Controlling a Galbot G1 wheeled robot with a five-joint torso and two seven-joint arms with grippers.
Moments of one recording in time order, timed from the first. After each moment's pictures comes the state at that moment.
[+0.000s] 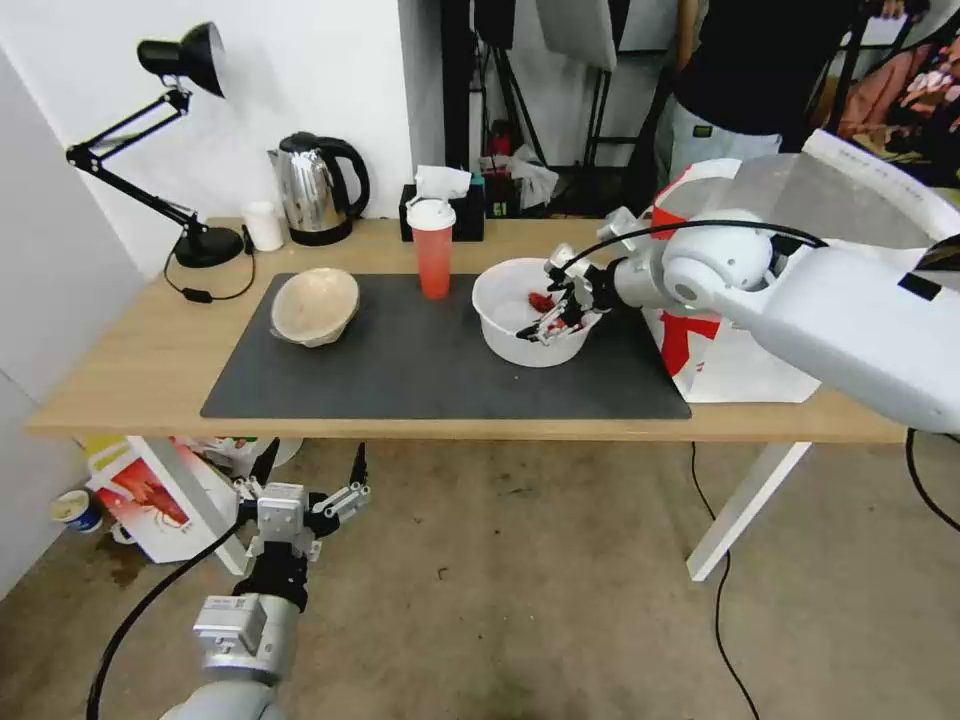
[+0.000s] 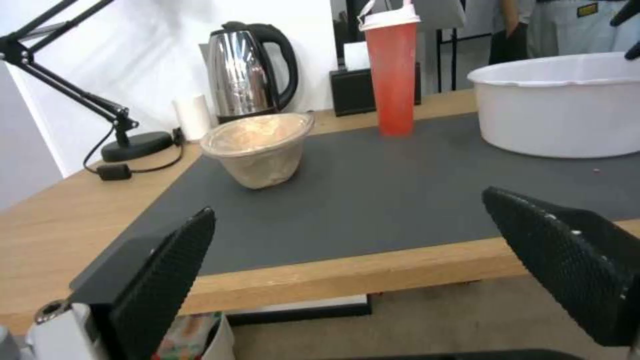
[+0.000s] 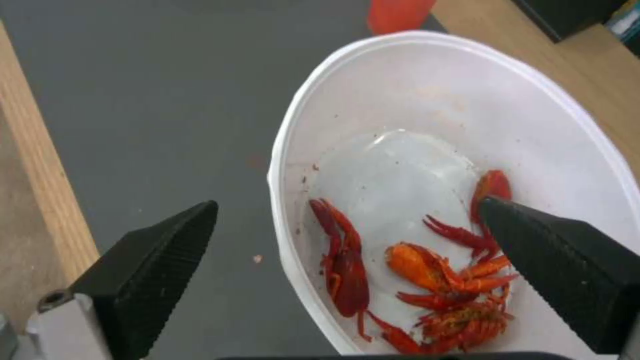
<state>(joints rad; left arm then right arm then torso) 1.80 -1.50 -0.55 -2.30 0.00 0.00 0.00 0.16 0.73 -0.72 1.62 0.92 -0.72 -0.36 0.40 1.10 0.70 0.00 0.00</state>
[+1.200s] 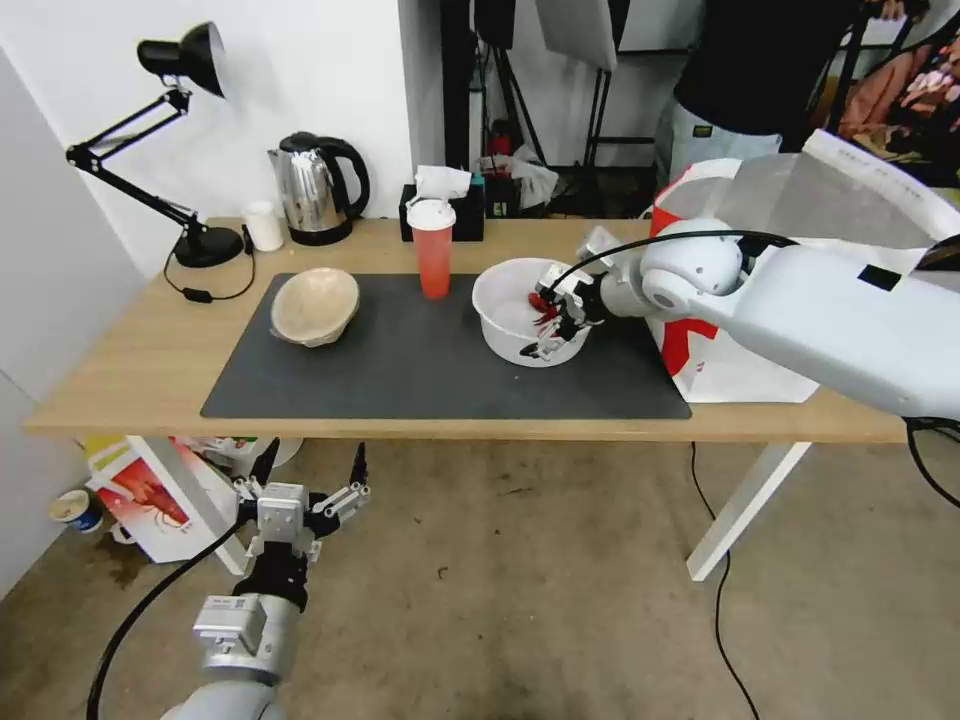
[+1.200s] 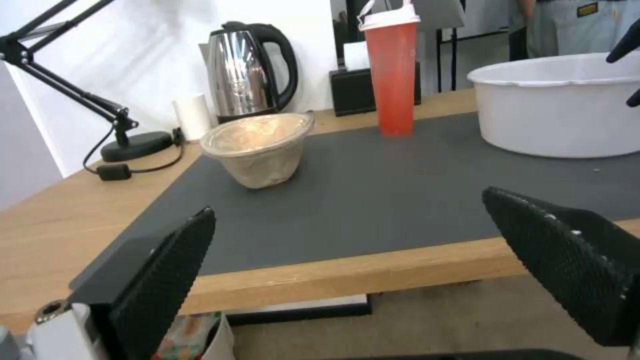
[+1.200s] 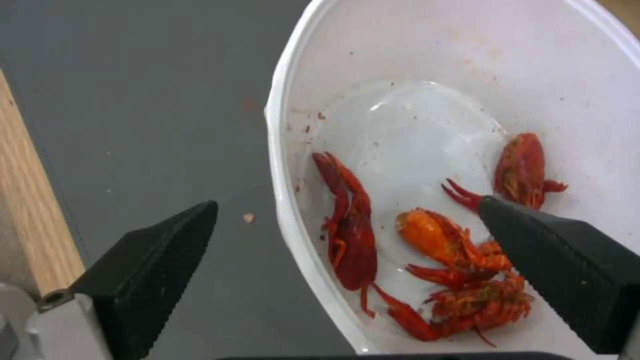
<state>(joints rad) 1.80 -1.50 -0.55 -2.30 0.00 0.00 0.00 0.31 0.78 -0.95 1.55 0.88 -0.72 -0.39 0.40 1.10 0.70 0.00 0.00</state>
